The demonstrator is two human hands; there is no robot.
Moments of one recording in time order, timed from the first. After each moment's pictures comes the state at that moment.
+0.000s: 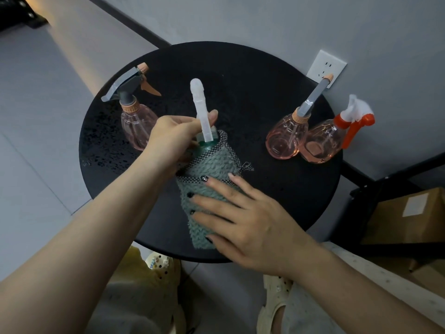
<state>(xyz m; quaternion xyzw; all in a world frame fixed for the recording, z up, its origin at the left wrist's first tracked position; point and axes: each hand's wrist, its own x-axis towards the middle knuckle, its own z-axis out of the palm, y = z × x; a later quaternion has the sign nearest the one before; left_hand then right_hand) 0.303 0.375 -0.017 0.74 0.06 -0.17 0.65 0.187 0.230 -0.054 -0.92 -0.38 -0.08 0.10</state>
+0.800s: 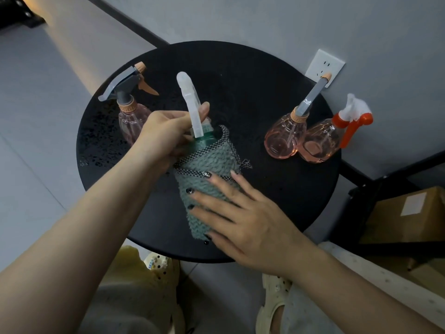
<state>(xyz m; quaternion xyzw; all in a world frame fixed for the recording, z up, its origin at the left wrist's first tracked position) 0.306 0.377 -0.012 0.71 0.07 -0.16 0.68 0.186 0.229 -0.058 -0.92 -0.36 -0.09 0.11</state>
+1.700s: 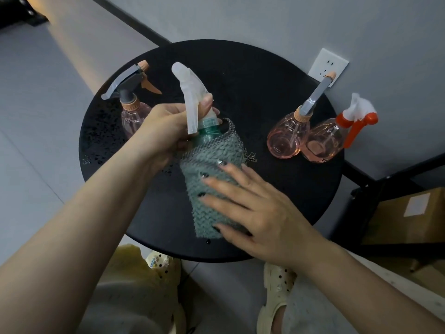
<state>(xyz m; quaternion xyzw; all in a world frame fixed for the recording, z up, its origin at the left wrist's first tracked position) 0.306 0.380 -0.002 0.70 0.03 -0.20 0.69 0.192 0.220 -0.055 -0.91 -0.34 -0.10 0.20</state>
